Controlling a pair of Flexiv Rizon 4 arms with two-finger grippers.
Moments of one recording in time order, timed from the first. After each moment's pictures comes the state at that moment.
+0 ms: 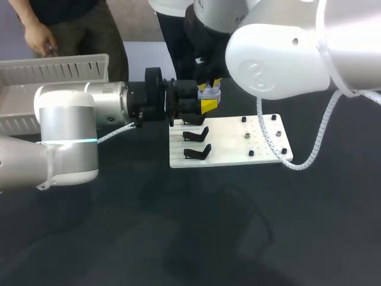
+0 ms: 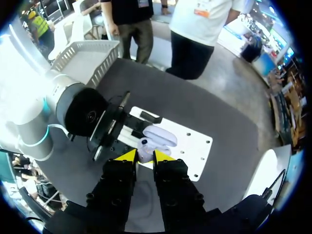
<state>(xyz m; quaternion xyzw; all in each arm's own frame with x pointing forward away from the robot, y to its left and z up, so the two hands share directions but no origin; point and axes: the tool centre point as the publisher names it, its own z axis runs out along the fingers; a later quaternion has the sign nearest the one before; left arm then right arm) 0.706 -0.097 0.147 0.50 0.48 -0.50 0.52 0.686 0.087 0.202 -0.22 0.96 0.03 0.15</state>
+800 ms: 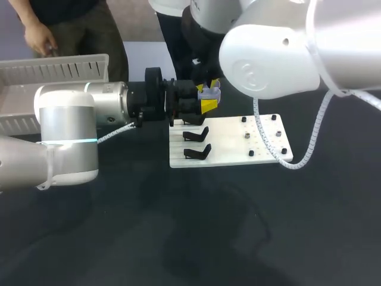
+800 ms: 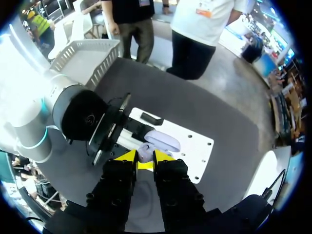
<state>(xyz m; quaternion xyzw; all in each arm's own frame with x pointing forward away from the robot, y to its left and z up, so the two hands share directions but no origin) 0.706 -0.097 0.147 0.50 0.48 -0.50 0.52 0.692 0.092 0.196 -0.22 0.96 0.03 0.15</state>
